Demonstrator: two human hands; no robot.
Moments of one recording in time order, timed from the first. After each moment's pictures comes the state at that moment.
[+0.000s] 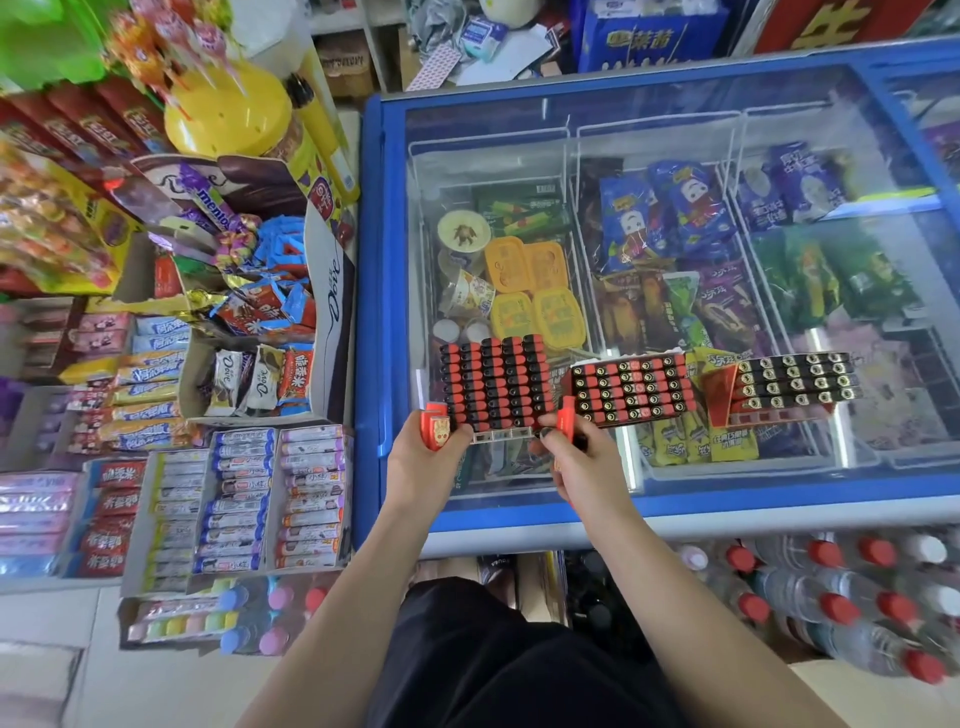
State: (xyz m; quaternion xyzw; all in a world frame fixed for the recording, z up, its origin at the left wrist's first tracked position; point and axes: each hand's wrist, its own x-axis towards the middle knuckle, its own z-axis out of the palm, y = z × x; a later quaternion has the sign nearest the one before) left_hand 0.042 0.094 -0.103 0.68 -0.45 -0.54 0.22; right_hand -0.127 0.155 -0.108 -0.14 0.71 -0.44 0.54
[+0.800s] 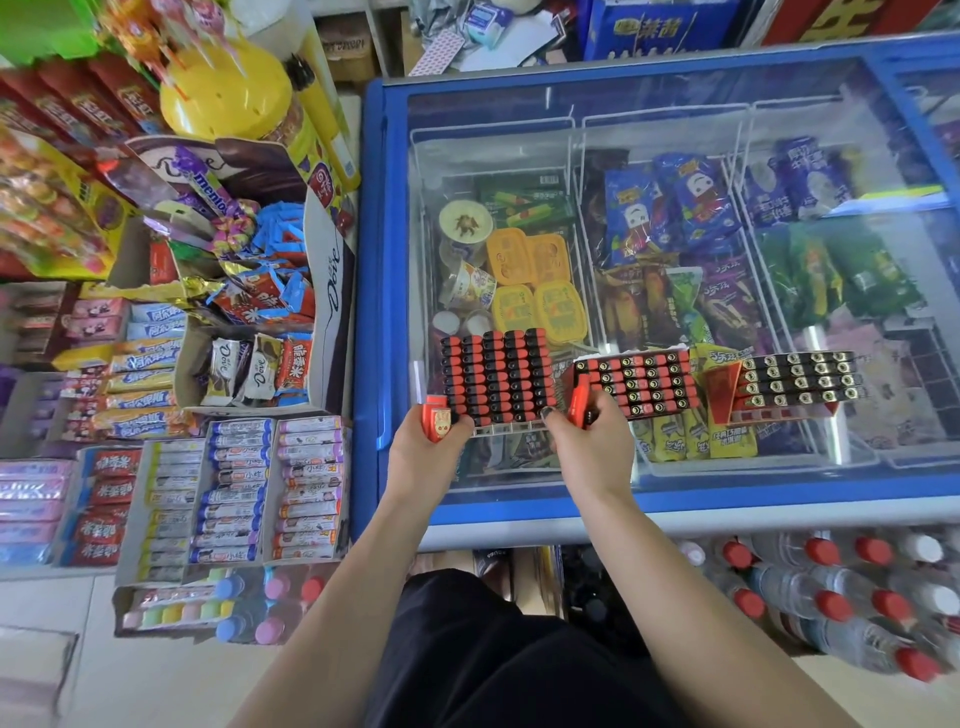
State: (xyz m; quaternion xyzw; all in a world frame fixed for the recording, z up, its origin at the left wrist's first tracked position) left_hand 0.042 0.090 -0.108 0.68 -0.43 -0.56 0.21; right_hand -0.126 0.139 -0.098 -0.20 0.81 -0.39 0.40
